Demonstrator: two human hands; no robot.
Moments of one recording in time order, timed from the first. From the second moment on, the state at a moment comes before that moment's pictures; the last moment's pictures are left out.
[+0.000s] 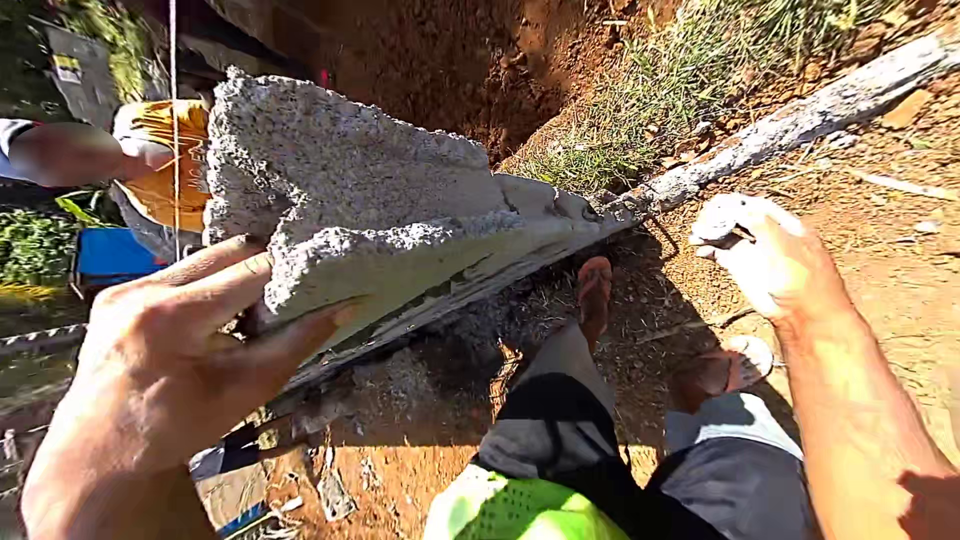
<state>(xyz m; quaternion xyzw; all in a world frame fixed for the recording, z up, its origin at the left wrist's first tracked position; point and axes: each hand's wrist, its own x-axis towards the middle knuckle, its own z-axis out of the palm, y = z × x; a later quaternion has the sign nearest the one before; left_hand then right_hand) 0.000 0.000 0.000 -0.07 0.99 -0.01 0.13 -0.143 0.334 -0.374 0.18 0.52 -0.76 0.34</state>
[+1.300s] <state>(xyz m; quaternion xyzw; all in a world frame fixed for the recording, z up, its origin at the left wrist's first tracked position) -0.015 -0.004 0.002 -0.06 0.99 0.01 0.15 -0.097 0.186 -0.233 -0.05 0.72 -0.64 0.26</state>
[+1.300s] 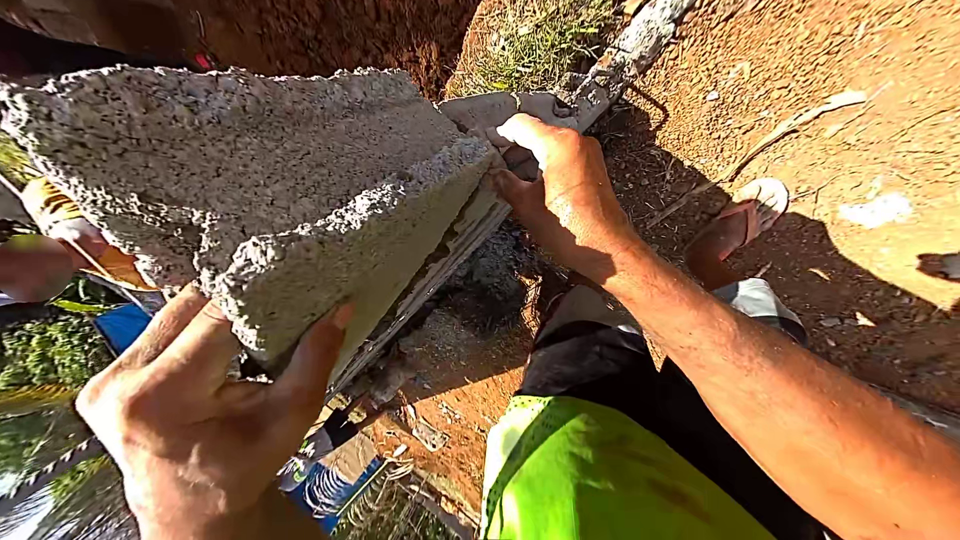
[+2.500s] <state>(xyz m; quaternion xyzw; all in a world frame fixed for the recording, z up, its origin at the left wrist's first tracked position) -0.022 0.020 -0.007 -0.01 0.99 0.00 0.11 -0.137 0.208 -0.226 -0.14 0.73 -0.56 0.37</state>
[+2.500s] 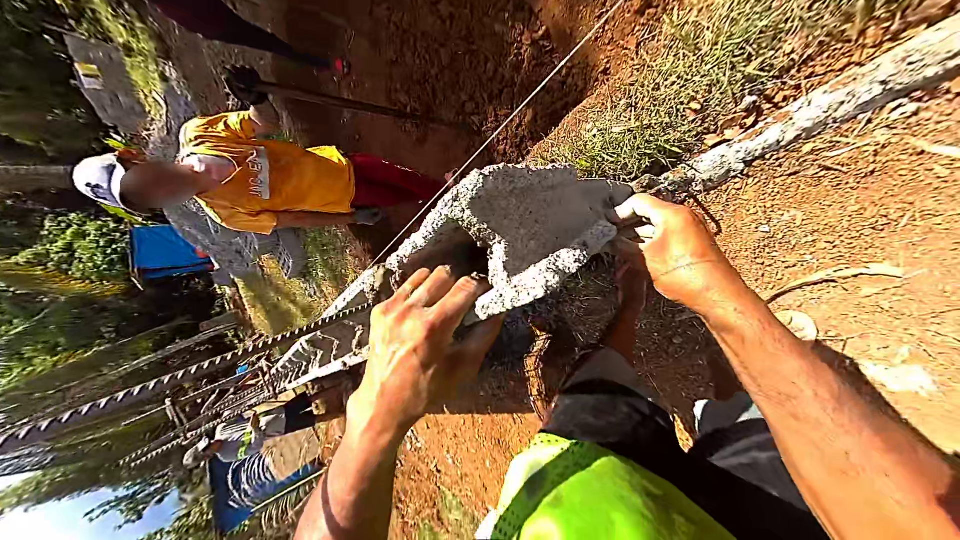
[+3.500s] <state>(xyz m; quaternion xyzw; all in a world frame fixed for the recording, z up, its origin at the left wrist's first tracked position) -0.028 0.015 -0.005 -0.04 0.99 0.03 0.14 -0.166 0.197 -0.232 -0.15 0.70 -0.53 0.47</state>
